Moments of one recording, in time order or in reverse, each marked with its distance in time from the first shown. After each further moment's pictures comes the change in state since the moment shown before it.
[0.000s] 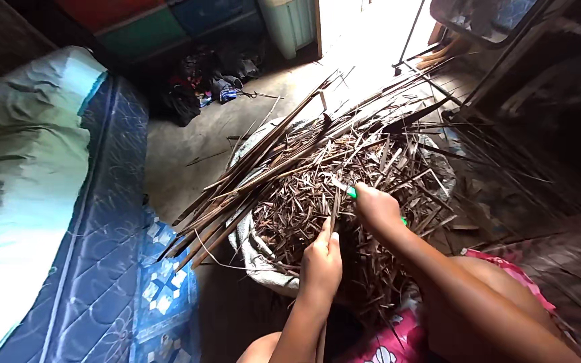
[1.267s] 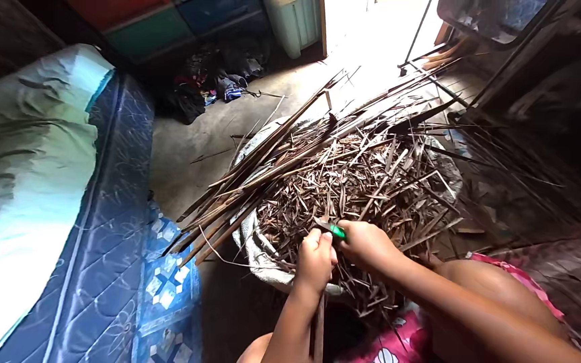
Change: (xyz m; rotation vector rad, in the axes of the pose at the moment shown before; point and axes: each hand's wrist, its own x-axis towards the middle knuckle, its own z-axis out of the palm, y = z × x) left_hand 0.002 -0.005 -0.015 -0.375 -0.013 -0.016; right_hand -0.040 -0.011 0.012 0.073 -0.250 -0.219
